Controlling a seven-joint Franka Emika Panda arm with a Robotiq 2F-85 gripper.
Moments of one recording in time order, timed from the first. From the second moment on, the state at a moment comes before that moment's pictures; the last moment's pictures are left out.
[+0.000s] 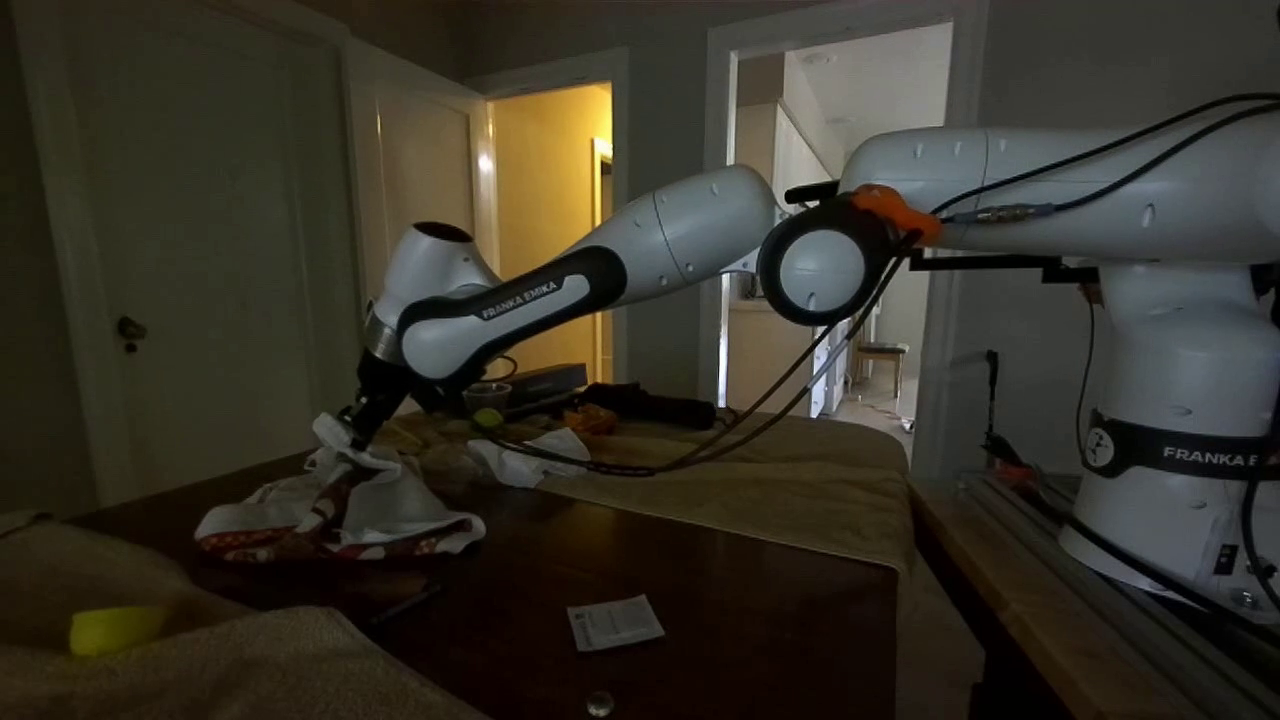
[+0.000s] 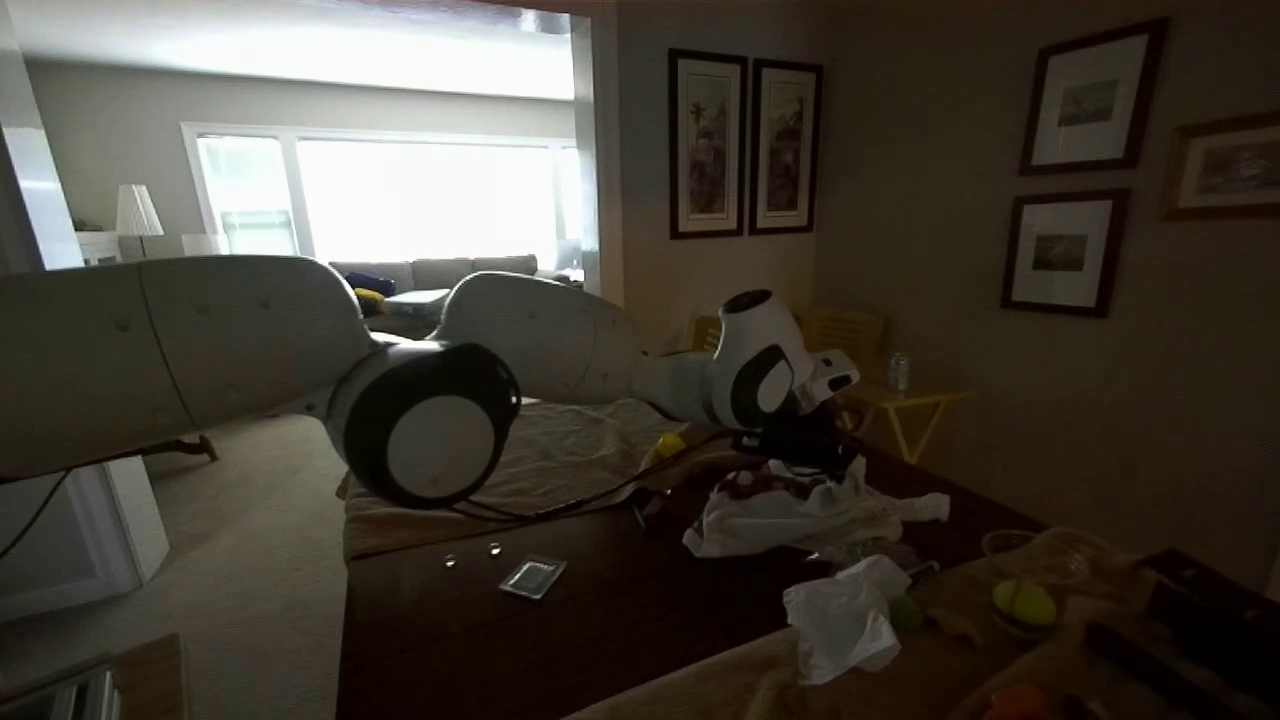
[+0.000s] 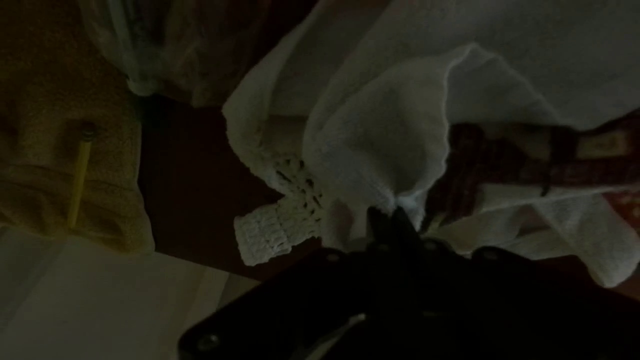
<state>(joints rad) -0.07 1.48 -0.05 -0.45 -0.16 2.51 0.00</state>
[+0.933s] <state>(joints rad) -0.01 1.45 -0.25 -0.45 -0.18 2.28 0.10</state>
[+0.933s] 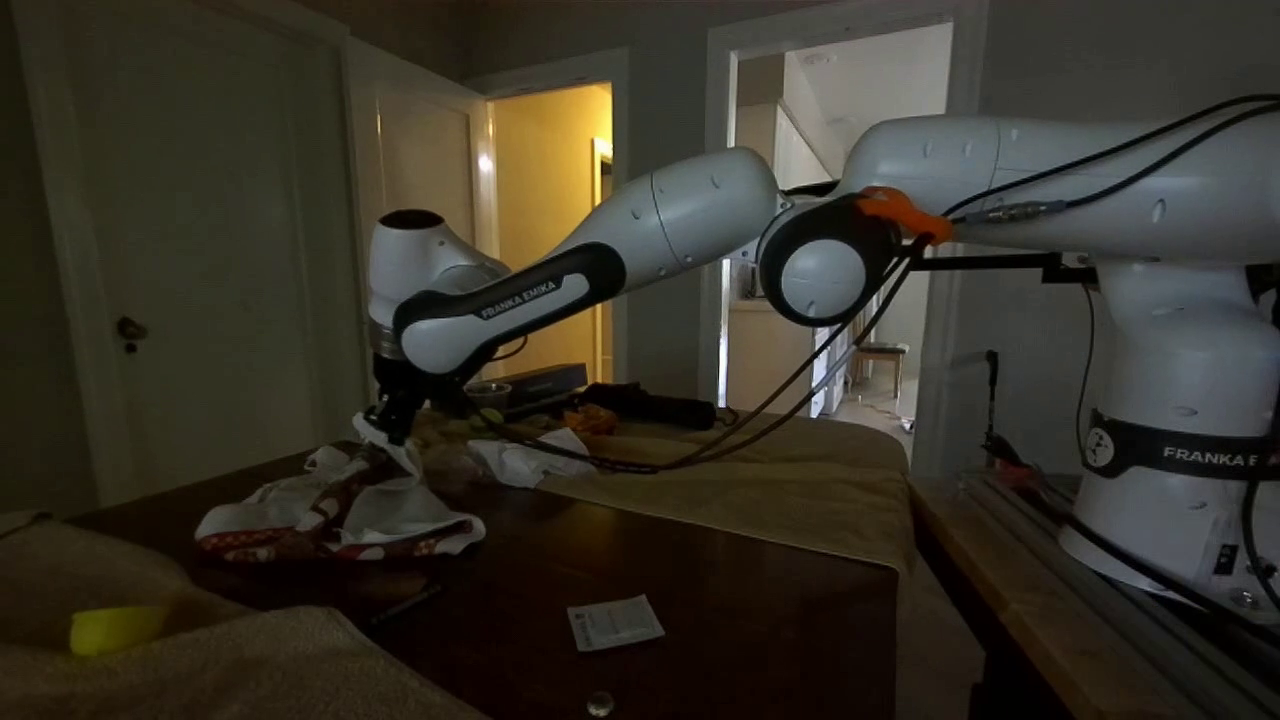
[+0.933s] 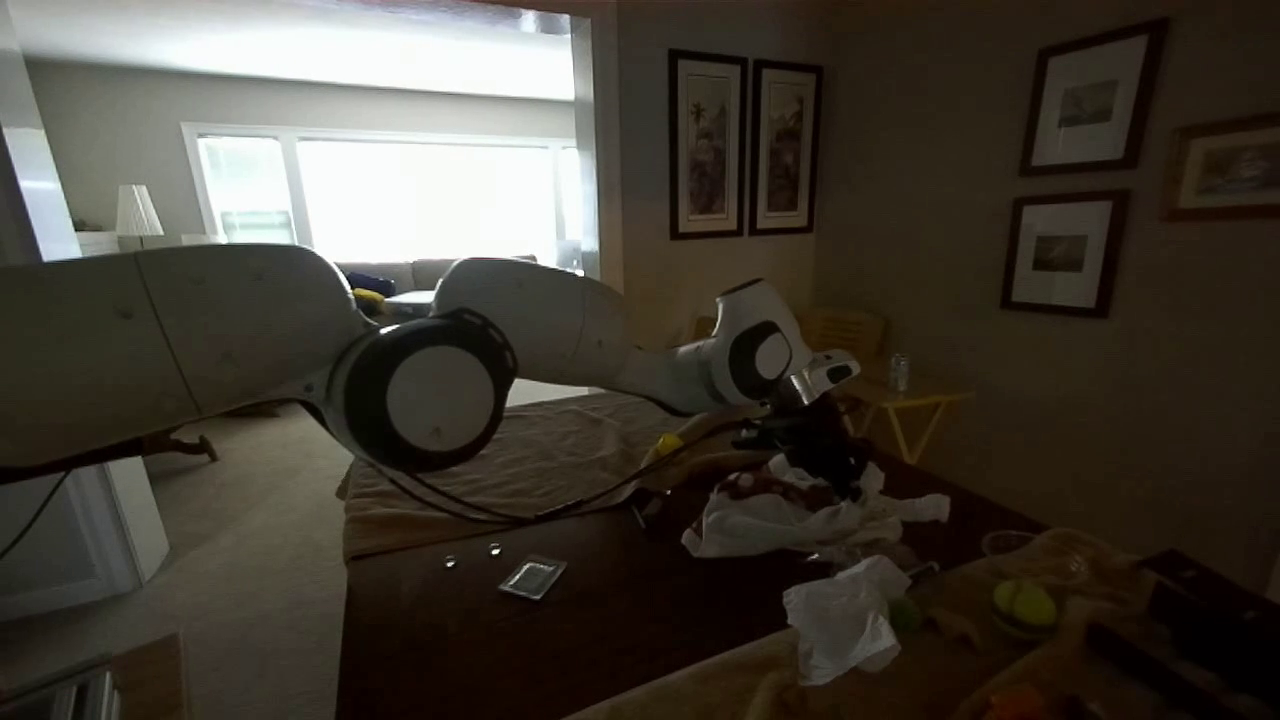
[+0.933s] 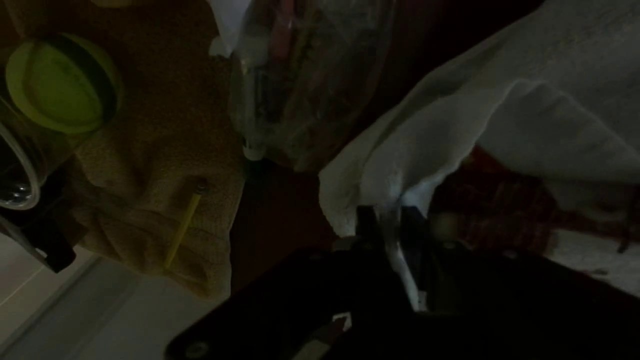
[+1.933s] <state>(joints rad) 0.17 1.33 -0.22 -0.45 -0.20 1.78 0.11</state>
